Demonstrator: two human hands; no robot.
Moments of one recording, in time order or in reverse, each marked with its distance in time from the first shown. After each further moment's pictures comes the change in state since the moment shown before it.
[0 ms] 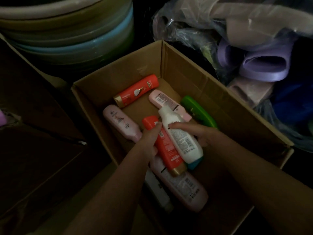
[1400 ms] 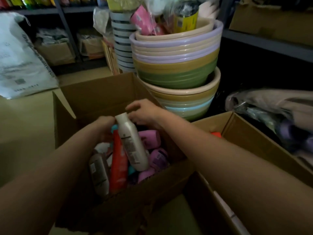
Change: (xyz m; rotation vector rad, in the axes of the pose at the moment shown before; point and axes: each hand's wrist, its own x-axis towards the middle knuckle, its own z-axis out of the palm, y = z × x) left_hand -0.210 0.205 -0.296 0.532 0.477 0.393; right_hand -0.091 -0.227 0.362 -0.597 -0.062 -0.723
